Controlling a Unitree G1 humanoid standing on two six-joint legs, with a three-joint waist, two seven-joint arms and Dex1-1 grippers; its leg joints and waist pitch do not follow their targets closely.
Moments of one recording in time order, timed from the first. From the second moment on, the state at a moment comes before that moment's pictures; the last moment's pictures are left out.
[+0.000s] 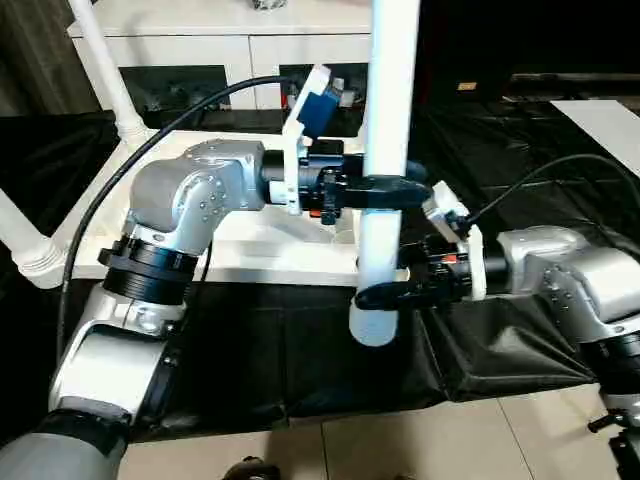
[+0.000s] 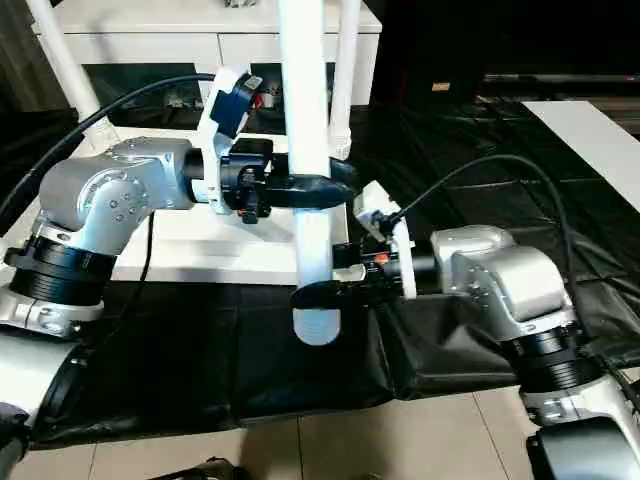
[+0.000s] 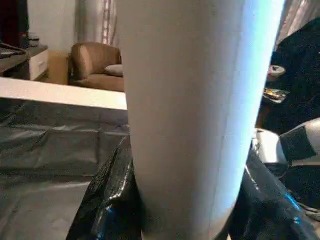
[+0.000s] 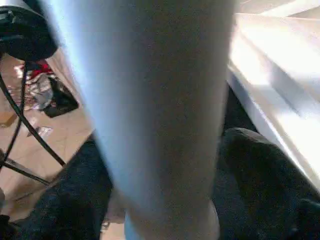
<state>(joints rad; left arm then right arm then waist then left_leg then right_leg) -0.95 0.28 -0.14 0.23 -0.61 0.77 -1.20 -0.59 -0.54 0.23 0.05 0.51 0.78 1.25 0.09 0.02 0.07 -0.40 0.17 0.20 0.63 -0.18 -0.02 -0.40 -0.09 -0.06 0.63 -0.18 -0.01</state>
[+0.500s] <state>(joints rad) -0.95 0.30 -0.16 0.23 -0.60 0.77 -1.21 -0.59 -0.54 0.26 0.05 0.50 0.77 1.26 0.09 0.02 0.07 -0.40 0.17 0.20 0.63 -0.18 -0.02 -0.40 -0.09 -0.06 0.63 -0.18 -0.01</state>
